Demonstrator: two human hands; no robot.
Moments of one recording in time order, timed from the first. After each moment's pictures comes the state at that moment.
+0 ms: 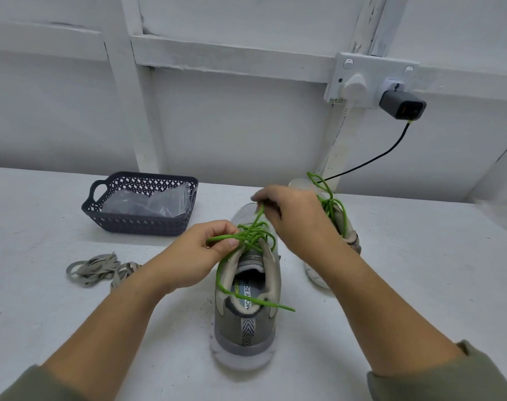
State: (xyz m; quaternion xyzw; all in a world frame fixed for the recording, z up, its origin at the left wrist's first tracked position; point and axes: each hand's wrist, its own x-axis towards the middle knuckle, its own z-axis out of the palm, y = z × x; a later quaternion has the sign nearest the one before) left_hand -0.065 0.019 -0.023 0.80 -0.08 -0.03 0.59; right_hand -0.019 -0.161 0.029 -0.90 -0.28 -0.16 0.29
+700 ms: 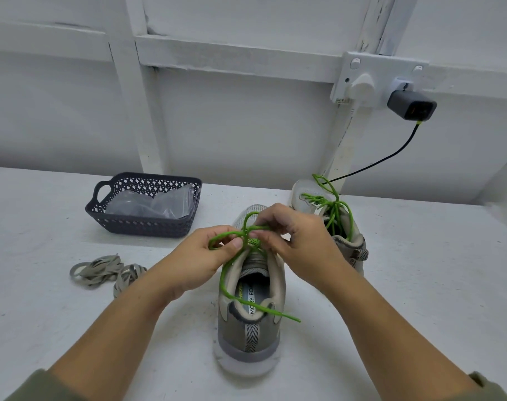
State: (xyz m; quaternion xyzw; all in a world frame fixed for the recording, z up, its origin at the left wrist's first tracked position) left_hand -0.069 0.012 -0.018 0.78 -0.04 -0.03 0.62; right_hand -0.023 -0.170 -0.004 -0.80 -0.38 -0.14 0.44
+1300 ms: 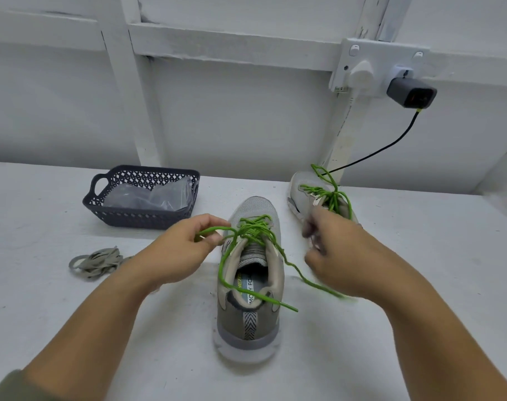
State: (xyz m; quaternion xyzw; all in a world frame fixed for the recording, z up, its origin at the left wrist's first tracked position) left_hand -0.077 0.031 -0.016 0.85 0.03 -0.03 0.53; right_hand -0.068 -0.210 0.038 -0.96 -0.15 0.07 0.22
